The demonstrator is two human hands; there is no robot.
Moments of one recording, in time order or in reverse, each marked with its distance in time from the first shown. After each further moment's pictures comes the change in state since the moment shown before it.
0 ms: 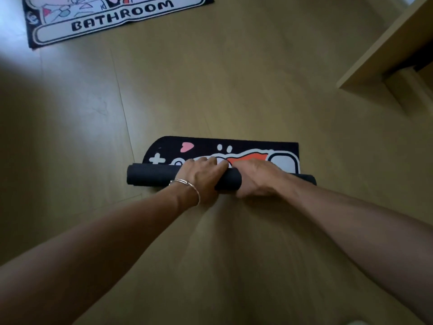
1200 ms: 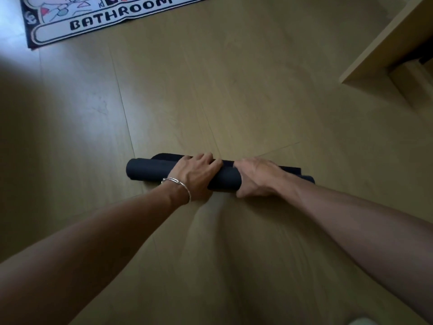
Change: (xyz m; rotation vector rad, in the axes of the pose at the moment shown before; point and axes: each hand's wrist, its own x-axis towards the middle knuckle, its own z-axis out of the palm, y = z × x) left_hand -0.006 -0.017 0.007 0.025 -0.010 0.056; right_hand 0.001 -0.005 0.005 -0.042 -0.019 0.015
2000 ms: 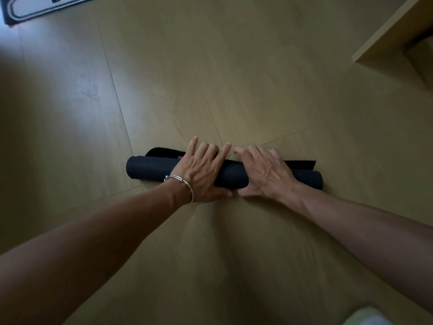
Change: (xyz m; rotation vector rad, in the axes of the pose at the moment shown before) left_hand 0.001 0.003 0.021 0.149 -0.011 0.054; right_hand -0.004 0.008 0.029 -0.239 0.289 -0.107
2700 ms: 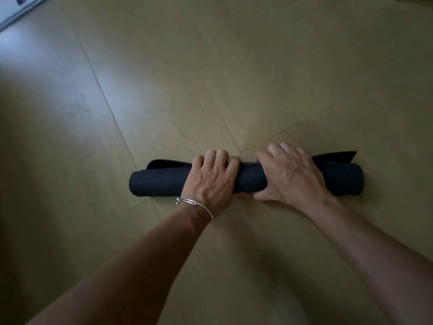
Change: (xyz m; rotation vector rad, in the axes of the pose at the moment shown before) left_hand 0.001 0.007 0.012 0.009 0.150 -0.027; right_hand 0.004 -0.004 0.015 0.140 0.048 0.133
